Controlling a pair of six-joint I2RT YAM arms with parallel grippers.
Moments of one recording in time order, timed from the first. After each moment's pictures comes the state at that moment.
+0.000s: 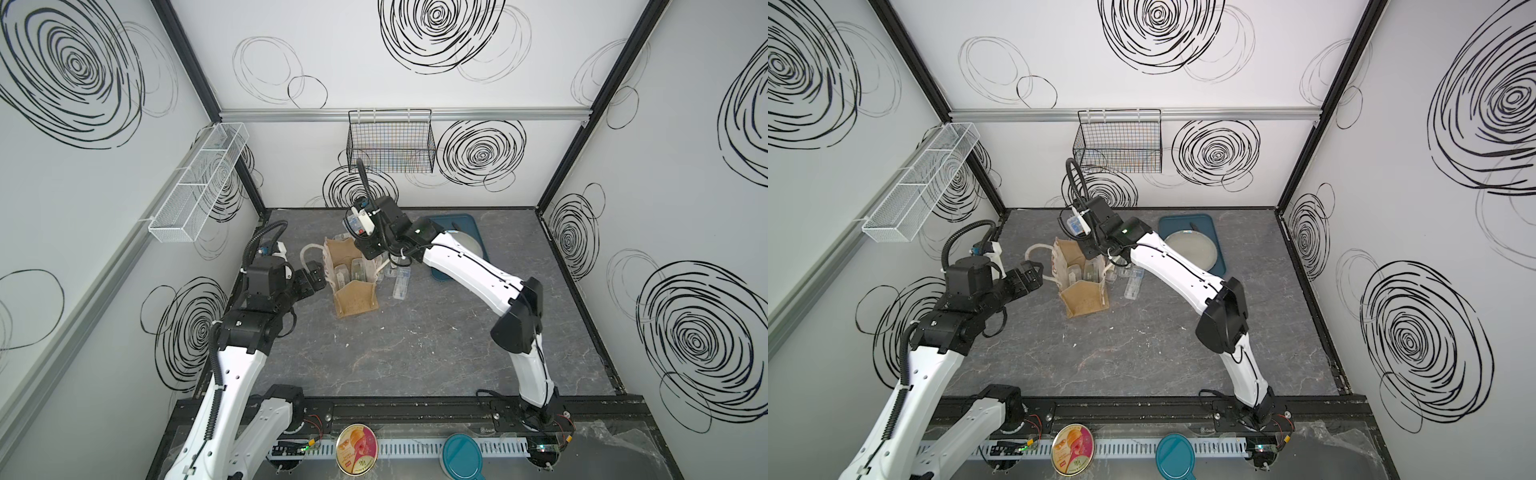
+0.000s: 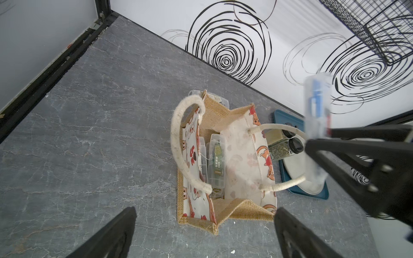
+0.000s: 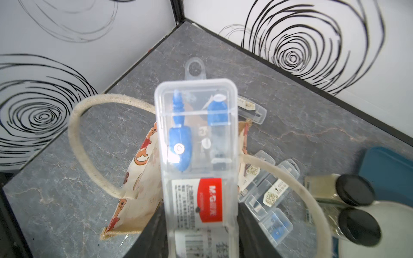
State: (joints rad) left arm -0.09 0.82 0.92 -0.68 0.01 -0.52; right arm 0.91 2.16 2.24 -0.79 0.06 0.11
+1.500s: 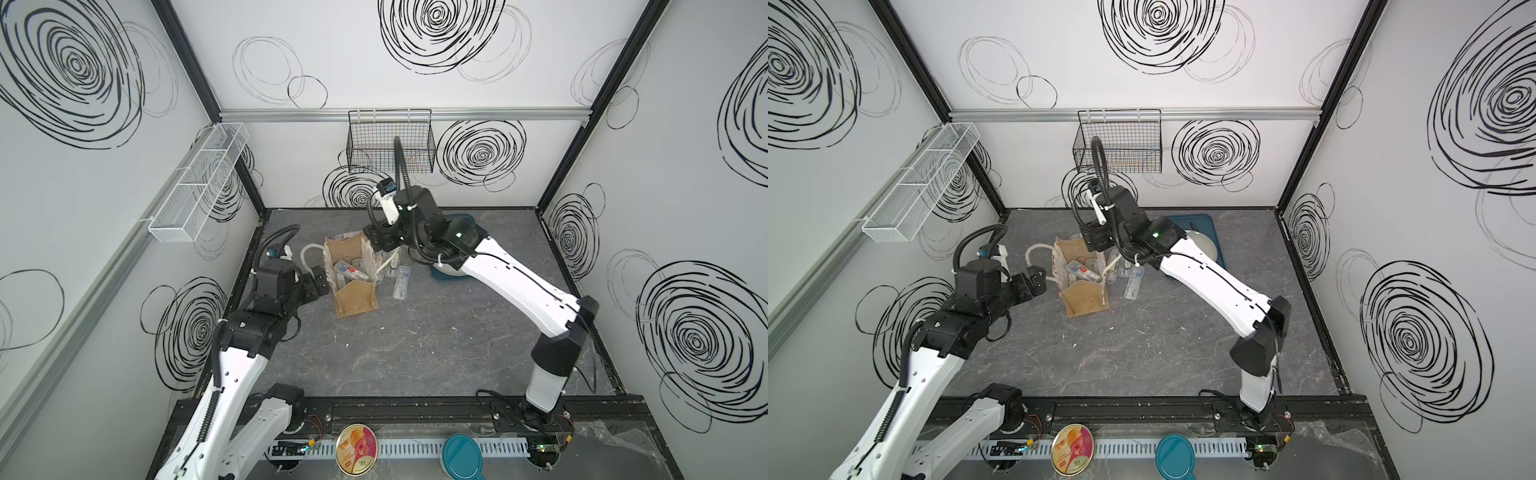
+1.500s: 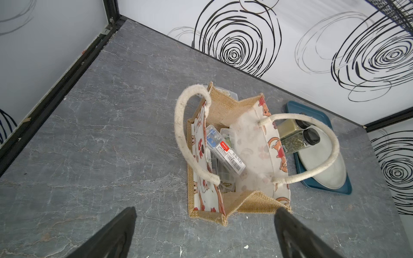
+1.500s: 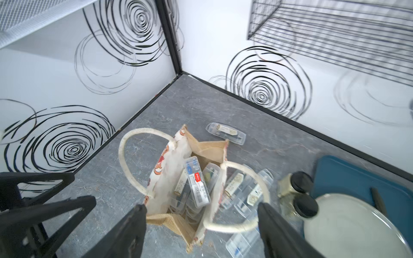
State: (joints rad) left arm -0.18 0.82 0.92 -0.72 -0.12 -0.50; right arm 0.88 1.73 1.91 -0.70 0.16 0.20
